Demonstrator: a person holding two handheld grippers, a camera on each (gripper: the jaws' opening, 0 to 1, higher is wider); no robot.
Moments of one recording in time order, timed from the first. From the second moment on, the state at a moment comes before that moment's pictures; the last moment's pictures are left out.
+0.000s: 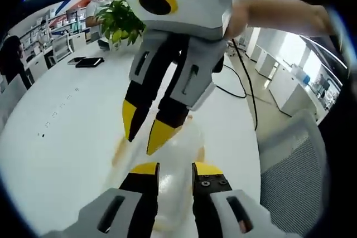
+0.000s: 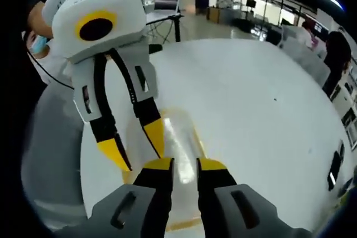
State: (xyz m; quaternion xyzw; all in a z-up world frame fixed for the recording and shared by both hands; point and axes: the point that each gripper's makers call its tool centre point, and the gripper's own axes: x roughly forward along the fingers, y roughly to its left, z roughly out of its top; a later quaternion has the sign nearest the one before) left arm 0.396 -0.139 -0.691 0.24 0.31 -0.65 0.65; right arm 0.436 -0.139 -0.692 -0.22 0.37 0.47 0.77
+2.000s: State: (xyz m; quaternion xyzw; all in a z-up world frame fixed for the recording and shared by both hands) left arm 0.382 -0.140 -0.708 0.38 0.17 -0.67 0.61; right arm 0.451 -0.139 -0.713 -0.19 0.46 0.55 0.67
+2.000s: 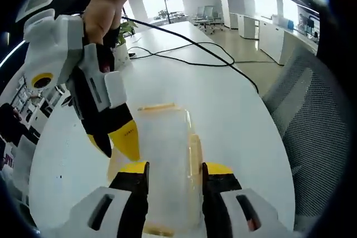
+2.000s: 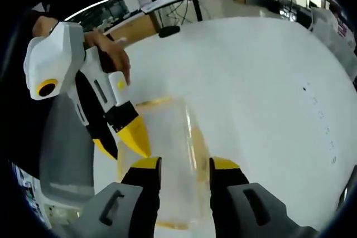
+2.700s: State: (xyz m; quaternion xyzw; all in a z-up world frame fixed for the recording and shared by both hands) left arm 0.383 -0.142 -0.712 0.40 0.14 -0.67 0.61; right arm 0.449 -0.134 -0.717 -0.17 0.47 0.56 0.66
